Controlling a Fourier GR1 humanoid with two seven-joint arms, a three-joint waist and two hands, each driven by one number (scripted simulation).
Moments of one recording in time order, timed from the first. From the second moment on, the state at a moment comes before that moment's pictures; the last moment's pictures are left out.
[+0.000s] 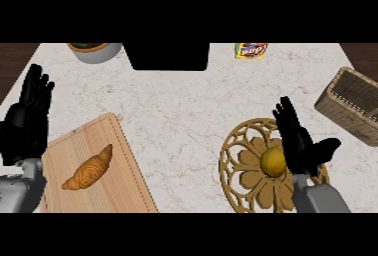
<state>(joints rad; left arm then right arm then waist) -0.19 0.37 -0.01 -1.62 0.10 0.36 0.15 -0.15 -0.19 0.17 -1.33 -0.31 -0.23 -0.13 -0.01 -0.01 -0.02</state>
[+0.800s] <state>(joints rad) 0.06 0.32 -0.13 -1.44 0.19 0.15 0.23 -0.41 -0.17 0.35 -1.44 0.06 -0.46 0.01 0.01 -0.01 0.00</state>
